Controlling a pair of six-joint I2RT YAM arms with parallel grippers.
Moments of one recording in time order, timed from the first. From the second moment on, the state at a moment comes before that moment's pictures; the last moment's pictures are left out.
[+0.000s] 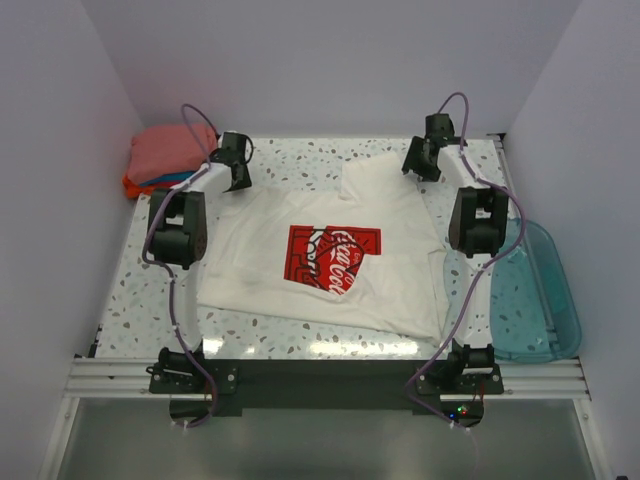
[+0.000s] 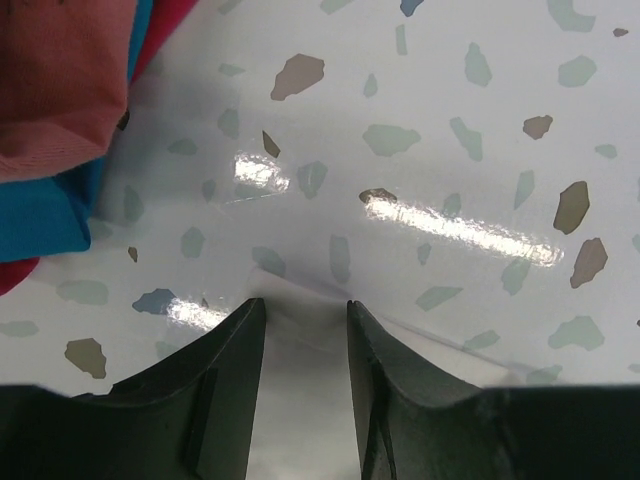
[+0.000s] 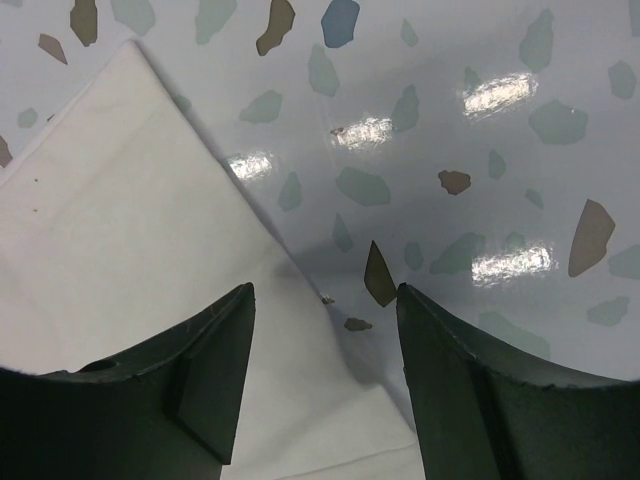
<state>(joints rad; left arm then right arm) -0.14 2.26 1.70 -0.34 -0.30 -0.34 0.04 2.46 2.15 -0.63 0.04 0.38</state>
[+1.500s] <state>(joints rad) -0.03 2.24 1.65 -0.16 -0.19 -0.39 0.13 2.58 2.33 -0.59 0.12 0.36</state>
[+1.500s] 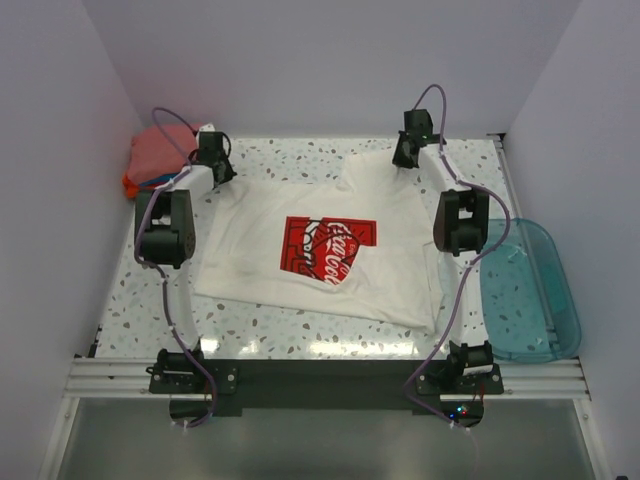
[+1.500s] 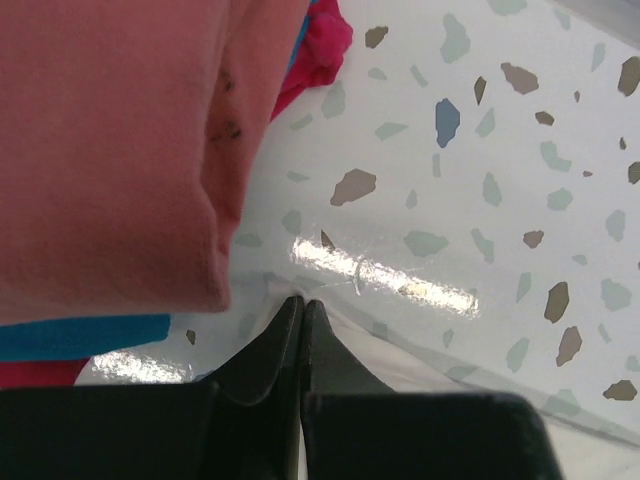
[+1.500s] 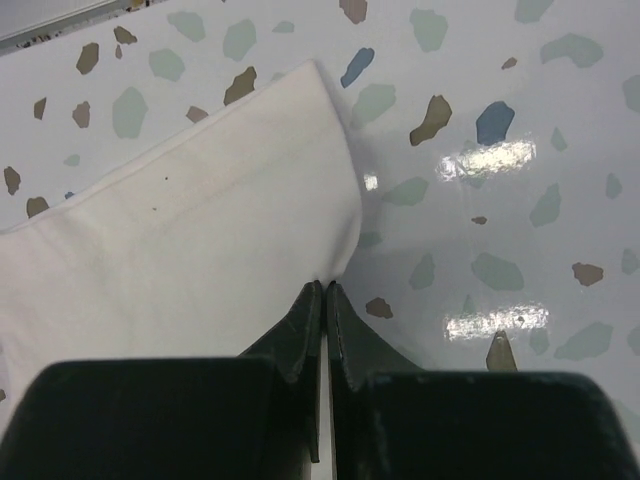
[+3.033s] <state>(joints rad) 0.06 1.72 1.07 -0.04 -0.08 -0.58 0.15 1.51 1.06 -0.36 0.03 0.49</state>
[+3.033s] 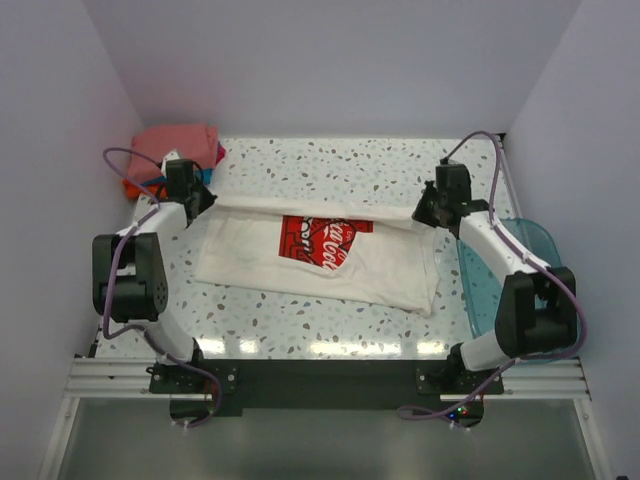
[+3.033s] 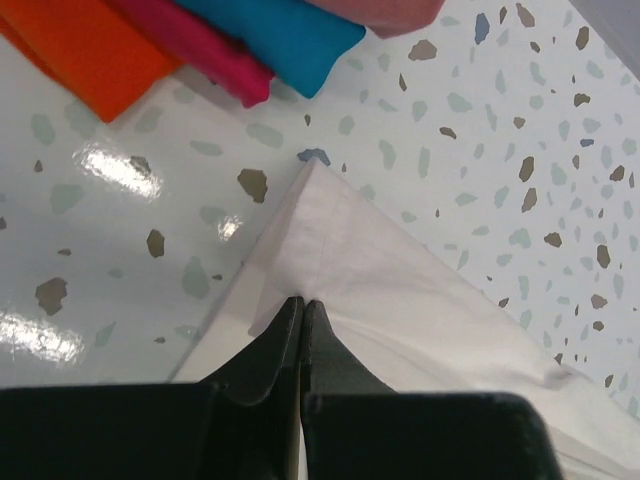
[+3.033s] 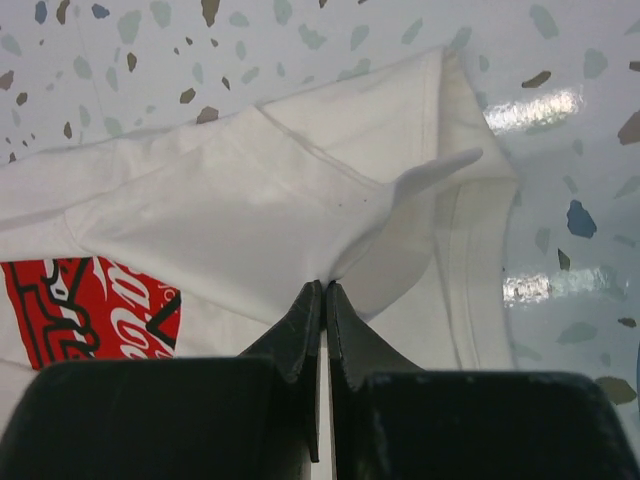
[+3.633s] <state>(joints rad) 0.07 1.45 0.71 -0.03 -0.09 -0.71 0.20 1.20 0.77 -0.38 0.03 0.52</state>
